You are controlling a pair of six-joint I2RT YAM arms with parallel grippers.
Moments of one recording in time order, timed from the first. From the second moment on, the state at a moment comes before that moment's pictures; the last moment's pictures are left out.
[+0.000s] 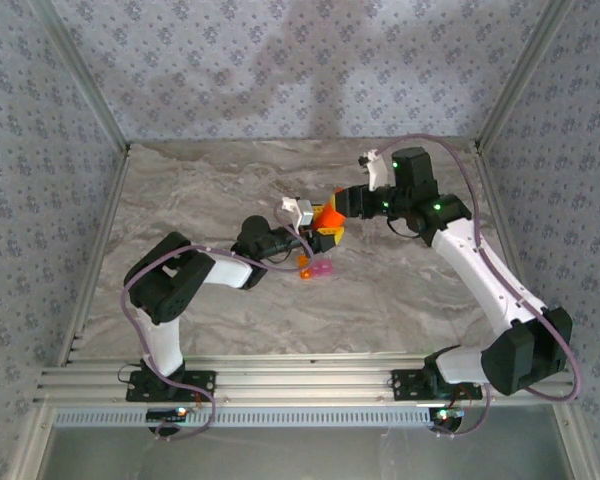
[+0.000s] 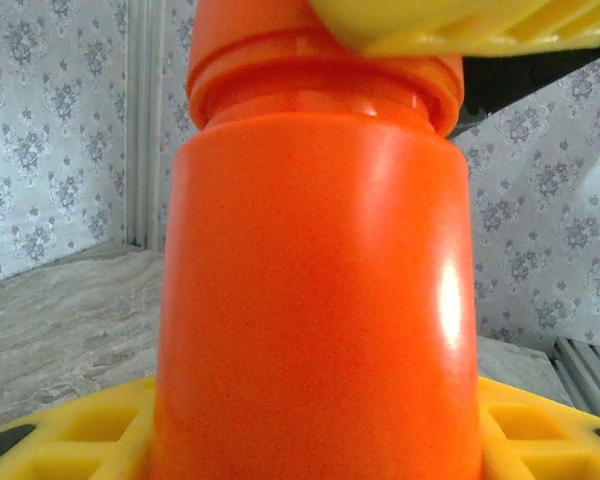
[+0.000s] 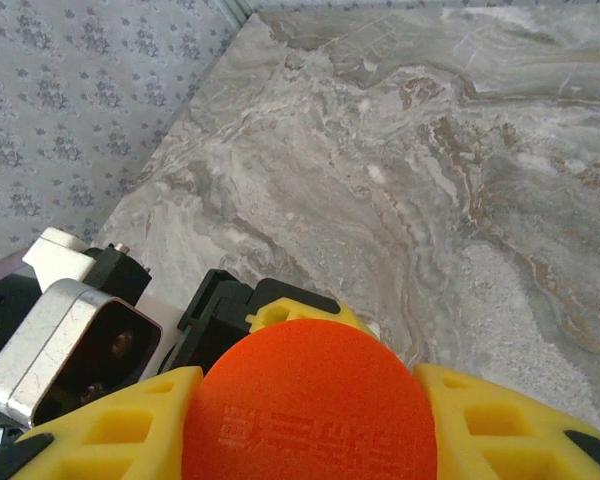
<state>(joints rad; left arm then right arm) -0.71 1.89 0.83 1.28 0.57 -0.27 0.38 1.33 1.26 -0.53 -0.51 0.22</state>
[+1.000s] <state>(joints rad) -0.71 1.92 0.79 1.19 0.54 -0.27 0.50 1.36 1.13 -0.38 -0.22 0.51</state>
